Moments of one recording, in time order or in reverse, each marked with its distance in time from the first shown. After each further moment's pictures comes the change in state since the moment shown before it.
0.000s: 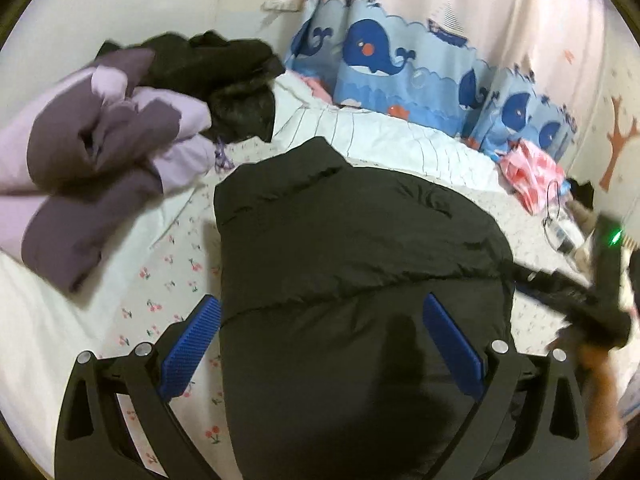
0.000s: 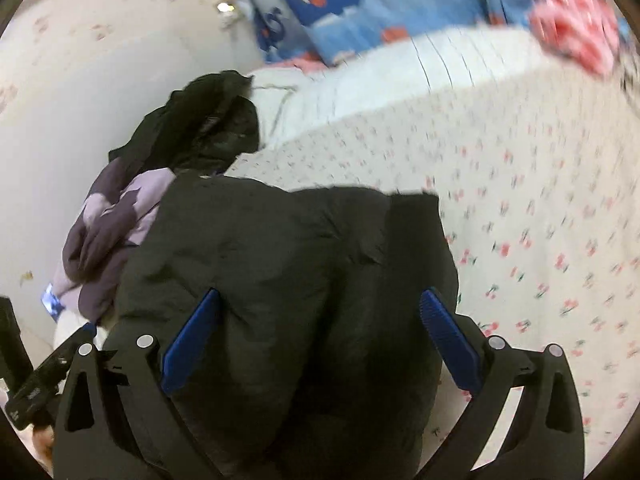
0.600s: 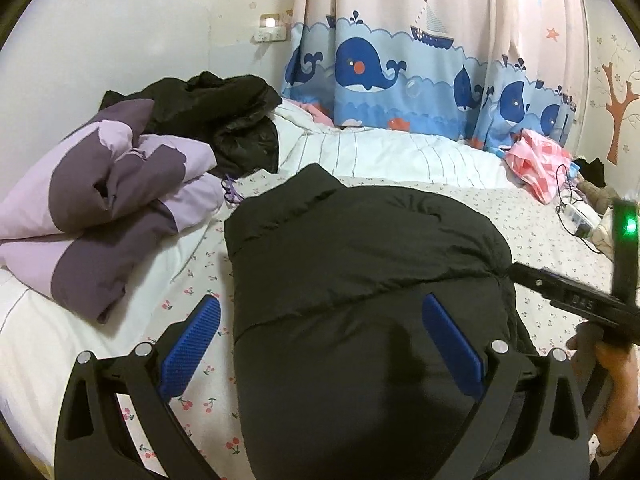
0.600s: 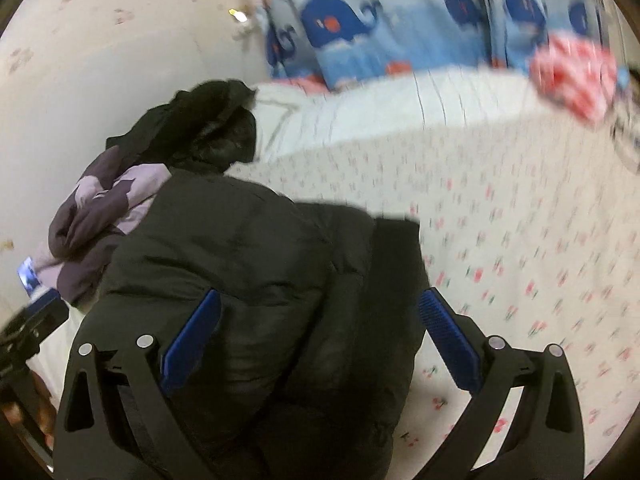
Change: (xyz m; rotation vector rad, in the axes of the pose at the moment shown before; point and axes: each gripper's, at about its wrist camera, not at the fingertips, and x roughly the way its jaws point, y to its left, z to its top) left arm -0.018 -0.025 -0.002 0.135 -0.099 0.093; right arm -0.030 0.028 -0.019 -0.183 -0.136 -0.101
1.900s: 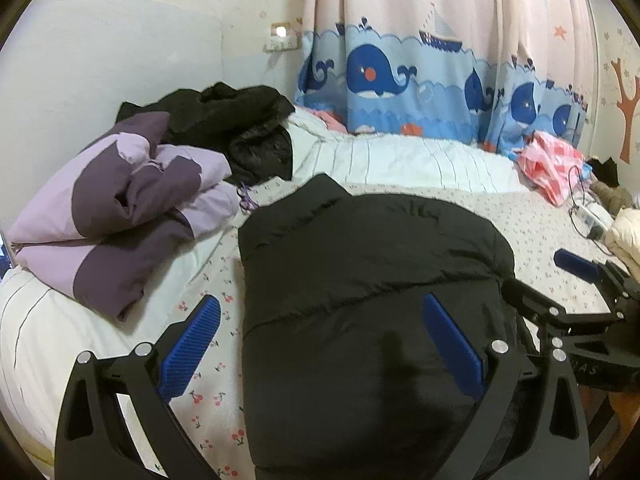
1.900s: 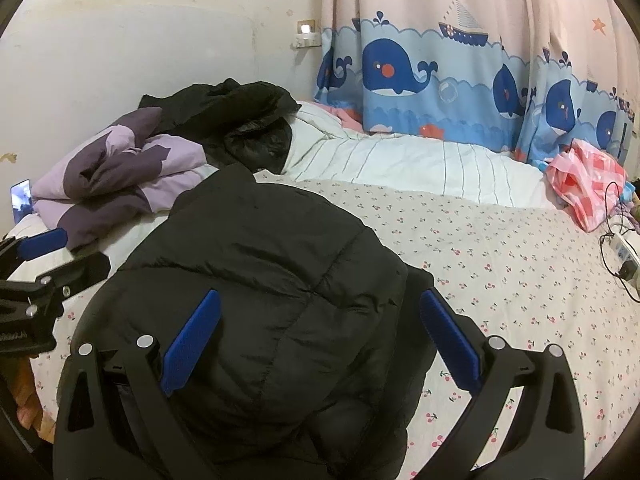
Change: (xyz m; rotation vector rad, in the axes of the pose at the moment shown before) left arm -0.015 -0.016 0.003 0.001 0.005 0.066; right arm -0.029 0.073 -0.008 -0.272 -0.070 -0.069
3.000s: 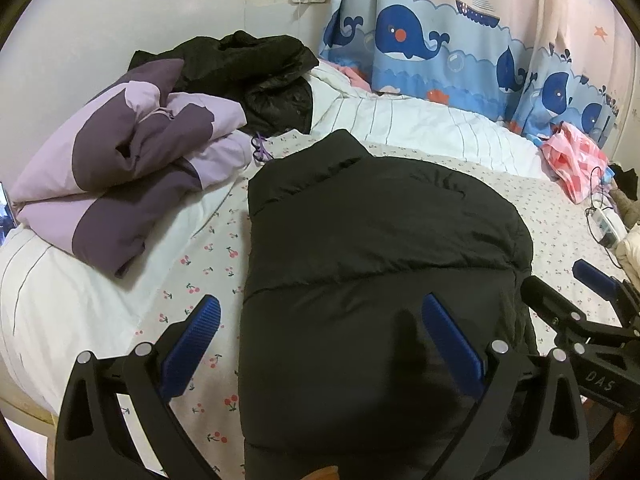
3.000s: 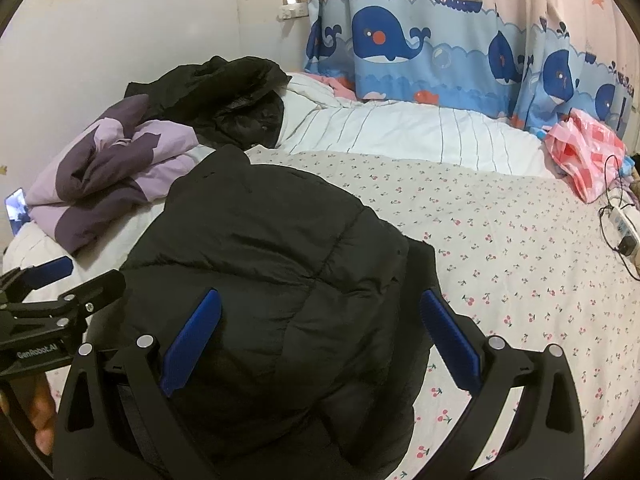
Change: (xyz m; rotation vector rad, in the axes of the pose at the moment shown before) left arm 0.016 0.003 0.003 -0.099 0.169 0.047; right arm 0.004 -0.003 0.011 0.059 0.133 0.004
